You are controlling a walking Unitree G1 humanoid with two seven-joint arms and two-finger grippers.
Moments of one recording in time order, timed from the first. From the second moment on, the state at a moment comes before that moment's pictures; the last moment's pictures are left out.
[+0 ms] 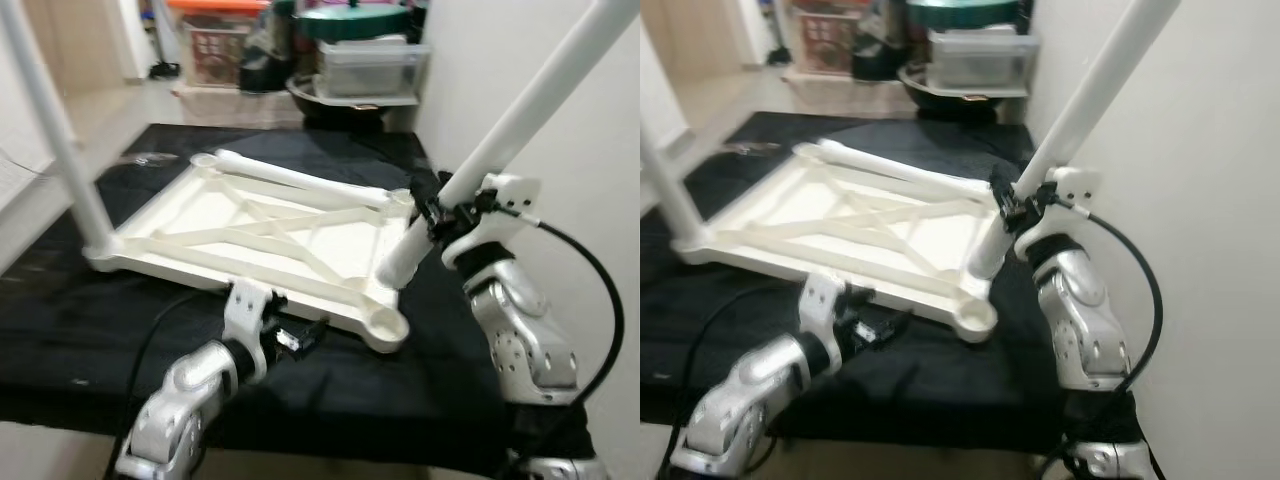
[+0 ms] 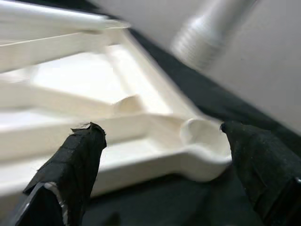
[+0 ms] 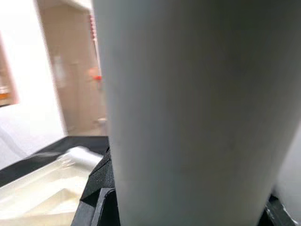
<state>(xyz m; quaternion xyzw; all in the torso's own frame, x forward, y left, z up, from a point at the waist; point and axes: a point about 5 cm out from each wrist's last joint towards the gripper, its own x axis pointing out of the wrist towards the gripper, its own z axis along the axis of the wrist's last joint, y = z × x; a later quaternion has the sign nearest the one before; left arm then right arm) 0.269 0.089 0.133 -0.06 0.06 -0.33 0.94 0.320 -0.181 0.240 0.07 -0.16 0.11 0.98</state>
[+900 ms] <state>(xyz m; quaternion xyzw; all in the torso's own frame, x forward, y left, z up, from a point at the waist) 0.202 0.071 0.138 -0.06 0.08 -0.49 0.86 0.327 -0.182 0.227 0.10 -0.04 0.42 0.90</state>
